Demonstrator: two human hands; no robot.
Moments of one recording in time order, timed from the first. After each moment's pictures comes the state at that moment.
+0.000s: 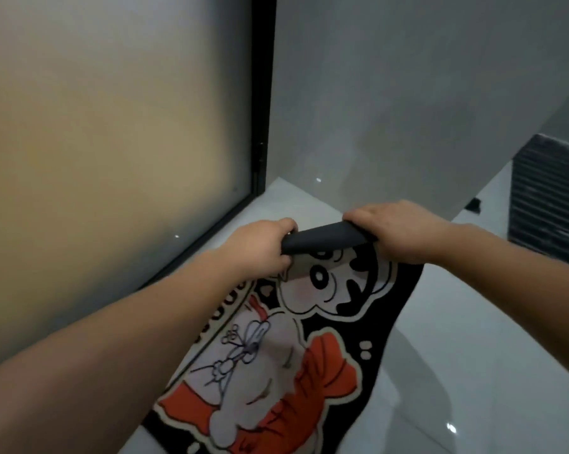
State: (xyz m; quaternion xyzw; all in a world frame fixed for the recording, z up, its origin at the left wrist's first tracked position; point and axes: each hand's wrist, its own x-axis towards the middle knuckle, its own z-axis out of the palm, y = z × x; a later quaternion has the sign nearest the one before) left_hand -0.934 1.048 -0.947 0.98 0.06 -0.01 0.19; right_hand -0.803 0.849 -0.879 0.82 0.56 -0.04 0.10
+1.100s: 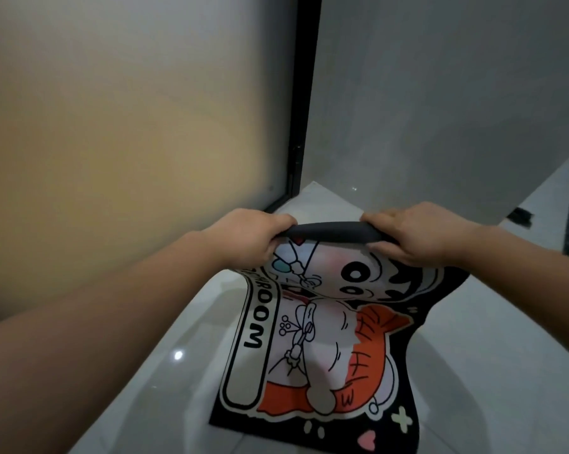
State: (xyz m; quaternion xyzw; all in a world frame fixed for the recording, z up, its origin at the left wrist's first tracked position) left_hand -0.995 1.072 -0.914 1.00 0.04 -0.01 0.09; right_hand -0.811 0.847 -0.885 0.75 0.65 0.03 0.09
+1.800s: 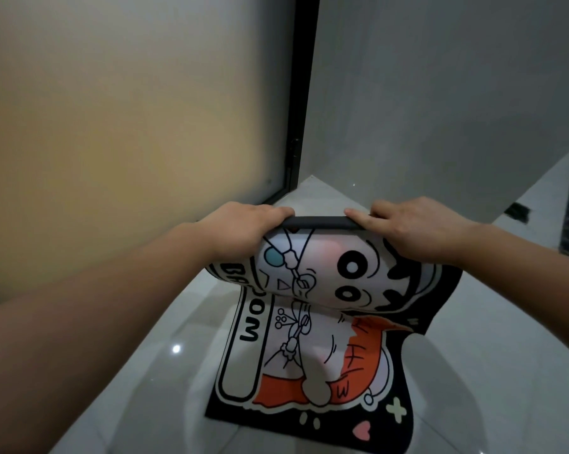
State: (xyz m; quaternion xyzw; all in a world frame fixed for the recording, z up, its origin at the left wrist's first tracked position) left_hand -0.995 1.079 -0.919 0.99 0.02 -0.03 0.10; right_hand -0.802 0.841 -0.902 0.70 0.69 0.15 0.13
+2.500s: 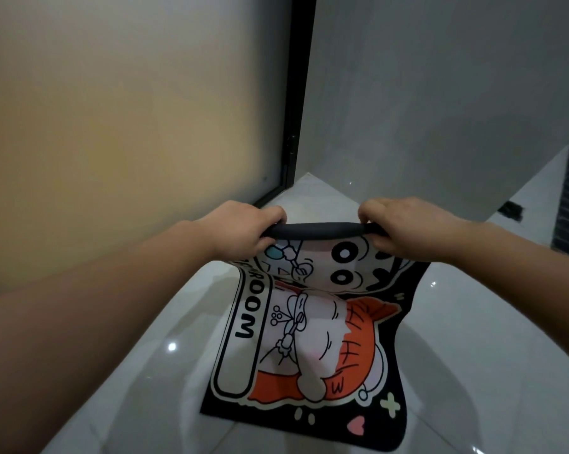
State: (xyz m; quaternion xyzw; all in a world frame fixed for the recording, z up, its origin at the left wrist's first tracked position) left_hand -0.994 1.074 -0.924 1.00 0.03 -0.01 0.02; right_hand -0.825 0.846 -0.885 0.79 0.61 0.00 0.06
